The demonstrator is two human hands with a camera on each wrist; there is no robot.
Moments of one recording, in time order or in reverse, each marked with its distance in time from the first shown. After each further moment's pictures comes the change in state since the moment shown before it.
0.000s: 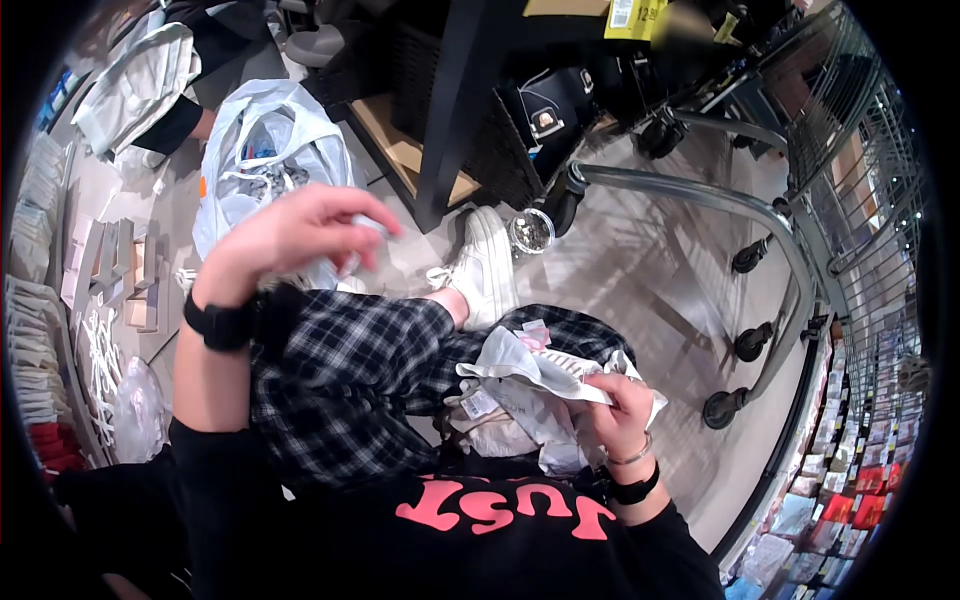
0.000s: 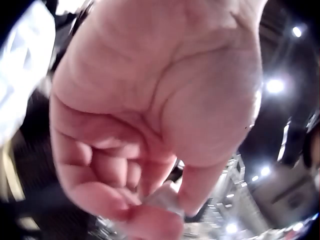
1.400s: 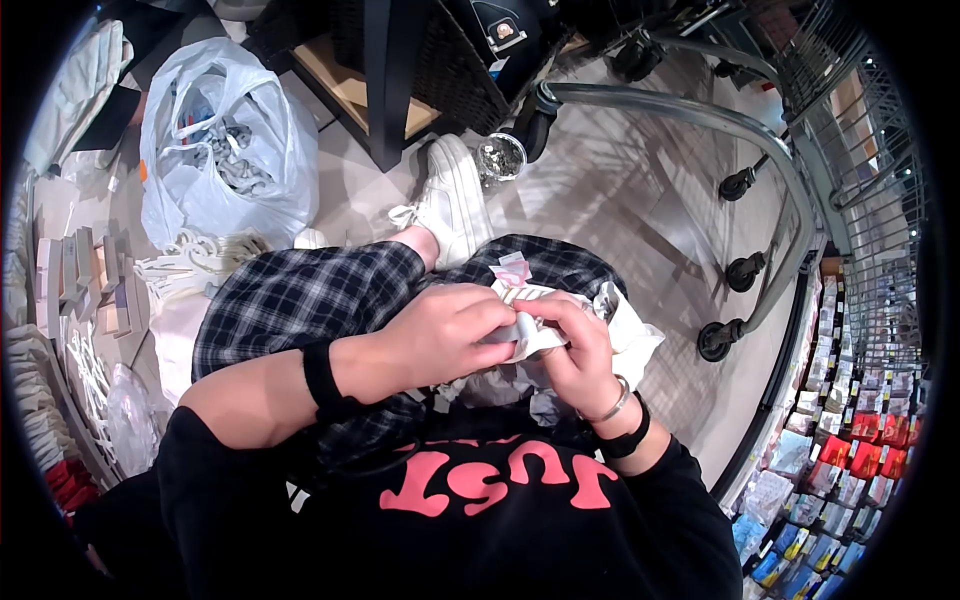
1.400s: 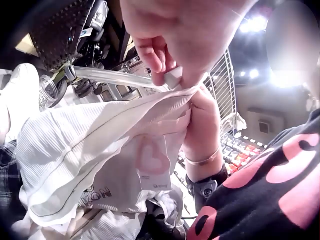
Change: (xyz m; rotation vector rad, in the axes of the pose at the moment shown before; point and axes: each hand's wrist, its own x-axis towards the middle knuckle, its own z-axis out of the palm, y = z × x) left_hand 0.046 -0.058 0.188 0.242 0.255 0.803; right_hand 0.012 -0.013 0.028 0.244 -0.173 0.137
